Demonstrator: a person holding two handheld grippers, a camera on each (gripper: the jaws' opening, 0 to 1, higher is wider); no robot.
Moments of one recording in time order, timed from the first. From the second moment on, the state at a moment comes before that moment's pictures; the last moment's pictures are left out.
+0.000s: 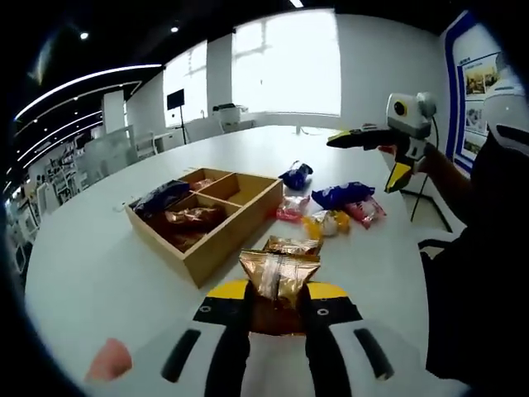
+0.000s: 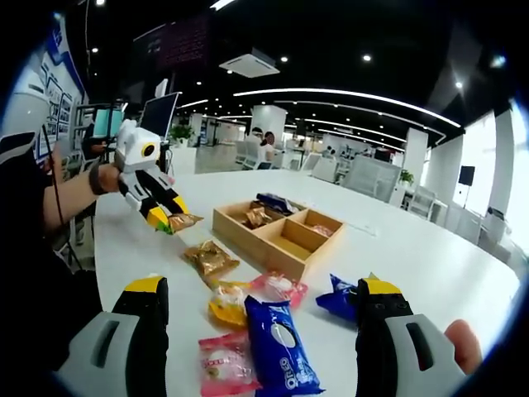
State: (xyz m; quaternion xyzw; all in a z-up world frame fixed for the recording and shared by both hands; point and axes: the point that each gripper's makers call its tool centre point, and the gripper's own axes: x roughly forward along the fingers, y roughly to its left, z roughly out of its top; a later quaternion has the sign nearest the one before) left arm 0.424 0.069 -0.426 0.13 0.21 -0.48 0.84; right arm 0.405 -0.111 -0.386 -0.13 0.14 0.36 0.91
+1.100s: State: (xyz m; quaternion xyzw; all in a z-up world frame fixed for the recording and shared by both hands) left arm 0.396 0.067 -0.411 0.17 0.20 -0.47 0.84; right arm 0.404 -0.114 -0.391 -0.13 0.14 0.35 0.91
